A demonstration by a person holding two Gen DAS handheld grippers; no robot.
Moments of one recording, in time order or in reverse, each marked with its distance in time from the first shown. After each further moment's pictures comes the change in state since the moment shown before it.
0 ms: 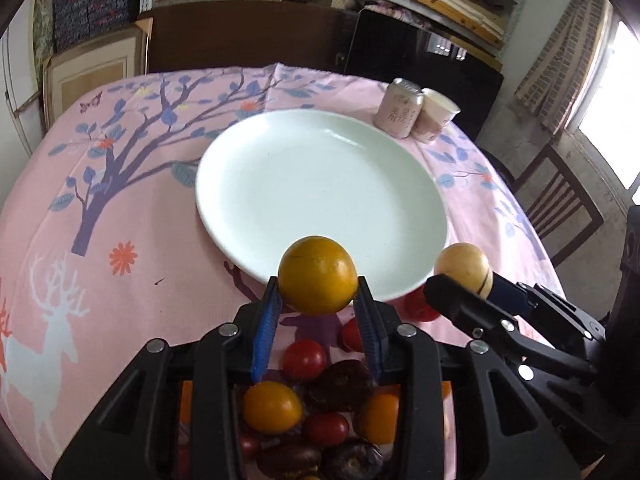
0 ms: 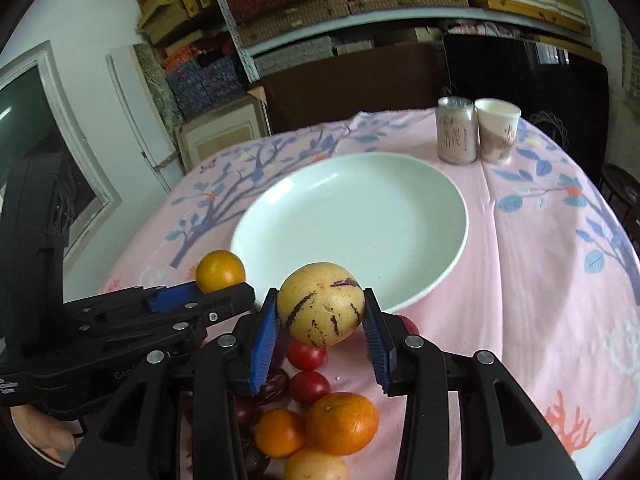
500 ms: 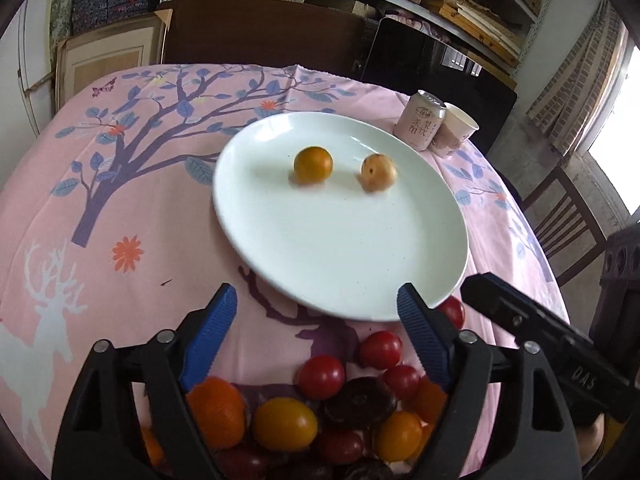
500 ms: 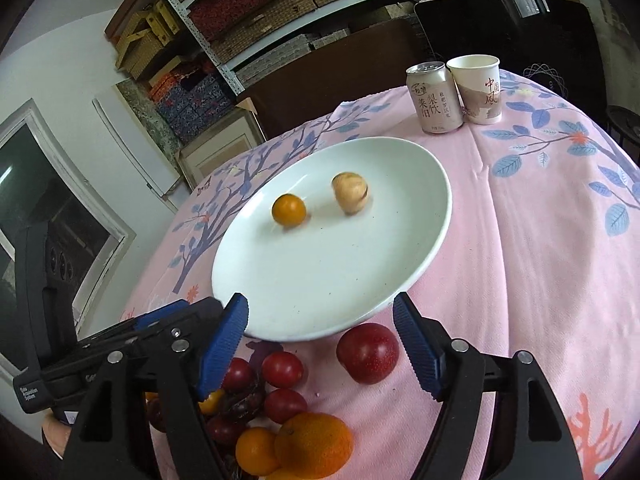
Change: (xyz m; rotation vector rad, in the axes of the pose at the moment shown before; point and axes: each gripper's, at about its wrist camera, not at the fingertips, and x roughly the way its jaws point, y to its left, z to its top) left arm -0.007 0.016 -0.010 -0.040 -0.065 0.005; right arm 0.010 -0.038 -0.003 0.135 -0.007 0.112
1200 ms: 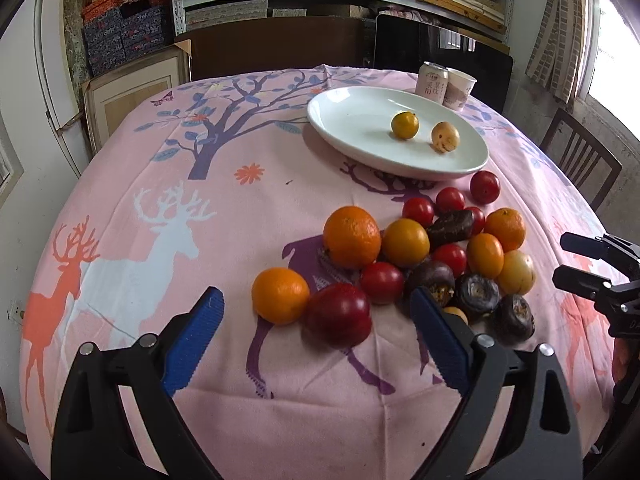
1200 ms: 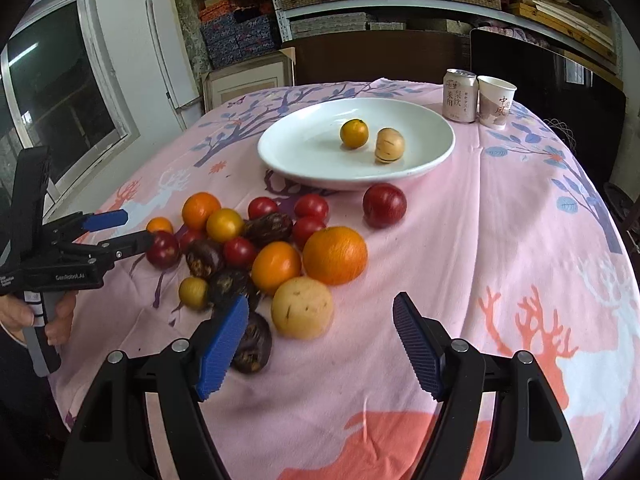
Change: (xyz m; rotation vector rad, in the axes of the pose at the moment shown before) left arm -0.081 0.062 -0.106 0.149 -0.021 0.128; right arm -0.072 0.044 -0.106 -0.331 0.108 -0.102
